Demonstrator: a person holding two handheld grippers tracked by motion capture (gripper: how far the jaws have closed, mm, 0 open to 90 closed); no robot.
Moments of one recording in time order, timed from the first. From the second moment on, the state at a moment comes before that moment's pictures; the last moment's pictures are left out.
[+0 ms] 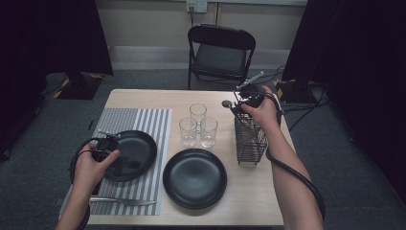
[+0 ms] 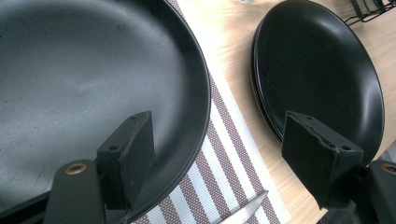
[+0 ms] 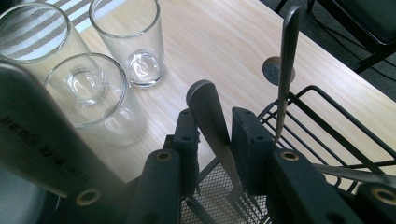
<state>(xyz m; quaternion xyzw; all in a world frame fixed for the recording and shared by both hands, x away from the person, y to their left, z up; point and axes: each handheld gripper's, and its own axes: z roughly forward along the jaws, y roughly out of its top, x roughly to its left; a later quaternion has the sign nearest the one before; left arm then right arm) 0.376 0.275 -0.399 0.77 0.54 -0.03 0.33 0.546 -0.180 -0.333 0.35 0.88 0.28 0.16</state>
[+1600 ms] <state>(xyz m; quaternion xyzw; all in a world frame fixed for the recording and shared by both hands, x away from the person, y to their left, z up) 0.375 0.276 -0.399 0.77 0.54 -0.02 0.32 0.528 -0.197 -0.322 0.37 0.86 0.30 0.17</state>
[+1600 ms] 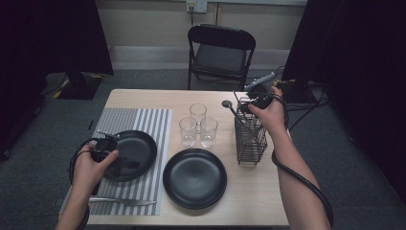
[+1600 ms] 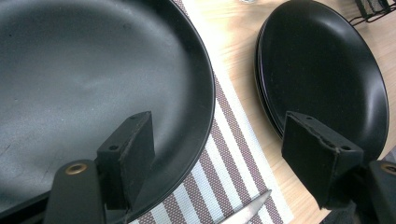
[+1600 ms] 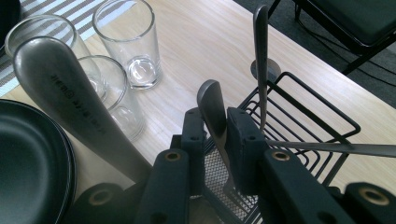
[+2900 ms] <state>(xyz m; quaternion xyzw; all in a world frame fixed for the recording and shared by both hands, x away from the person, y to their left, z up) 0.374 0.279 -0.400 0.77 0.55 -0.03 0.32 0.532 -0.191 -0.329 0.37 0.86 0.28 0.20</state>
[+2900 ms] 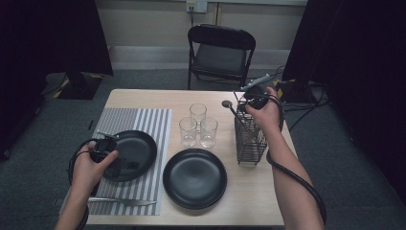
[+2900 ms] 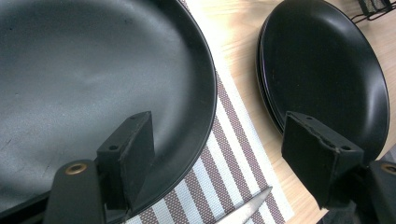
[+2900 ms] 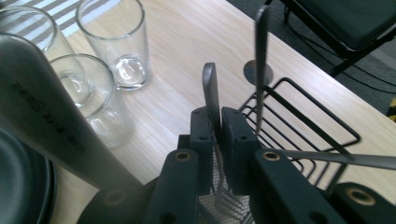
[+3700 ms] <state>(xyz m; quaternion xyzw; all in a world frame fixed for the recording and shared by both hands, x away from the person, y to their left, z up) 0.375 0.279 -0.400 0.77 0.55 -0.03 0.32 0.523 -0.206 -0.308 0.40 0.84 0.29 0.23</state>
